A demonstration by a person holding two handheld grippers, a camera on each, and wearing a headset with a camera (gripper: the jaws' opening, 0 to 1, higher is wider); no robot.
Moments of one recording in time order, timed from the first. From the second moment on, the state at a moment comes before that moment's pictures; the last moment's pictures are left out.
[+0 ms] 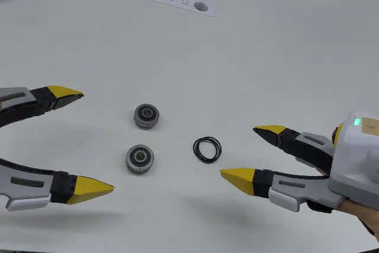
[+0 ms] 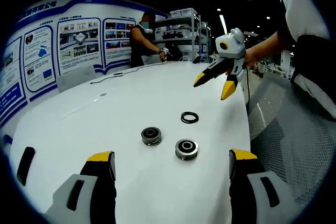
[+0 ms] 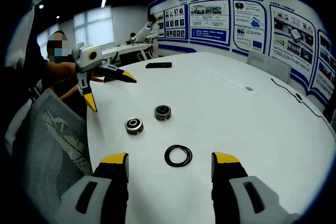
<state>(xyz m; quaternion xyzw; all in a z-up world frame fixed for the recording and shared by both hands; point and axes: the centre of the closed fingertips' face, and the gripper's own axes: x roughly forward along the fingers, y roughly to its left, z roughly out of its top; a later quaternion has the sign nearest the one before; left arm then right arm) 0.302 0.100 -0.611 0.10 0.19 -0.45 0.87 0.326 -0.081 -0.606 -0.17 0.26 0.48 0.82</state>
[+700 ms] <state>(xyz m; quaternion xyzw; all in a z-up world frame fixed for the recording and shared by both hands) 0.300 0.089 -0.618 0.12 0.18 -0.46 0.86 0.334 -0.083 -0.605 -0.23 0.26 0.48 0.81</state>
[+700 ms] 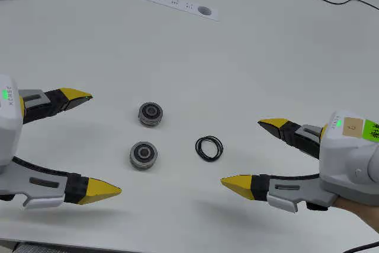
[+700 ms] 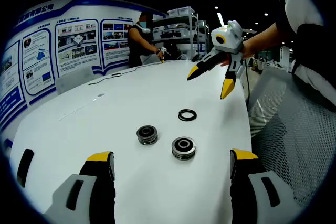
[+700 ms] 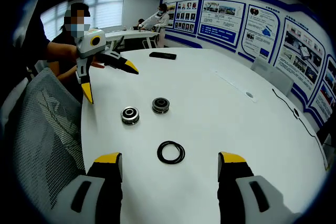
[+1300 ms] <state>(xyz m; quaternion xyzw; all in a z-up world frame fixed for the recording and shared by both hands) 0.292 0.088 -0.621 0.12 0.19 -0.46 0.86 0.333 -0.079 -0.612 -0.23 0.26 0.48 0.80</state>
